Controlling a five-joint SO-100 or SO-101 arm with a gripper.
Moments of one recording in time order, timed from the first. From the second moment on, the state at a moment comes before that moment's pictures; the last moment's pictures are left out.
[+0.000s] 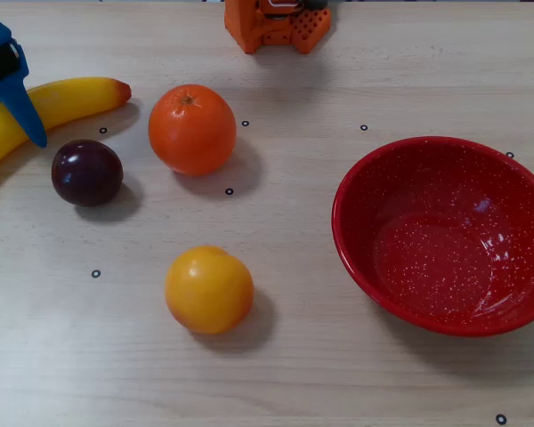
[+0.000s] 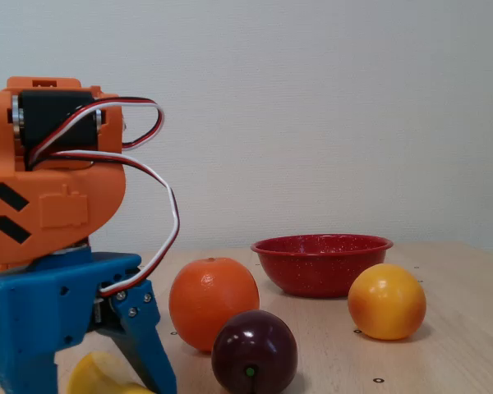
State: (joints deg) arm 64.3 43.9 41.2 86.7 -105.7
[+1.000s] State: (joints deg) arm 61.5 43.9 41.2 91.5 -104.5
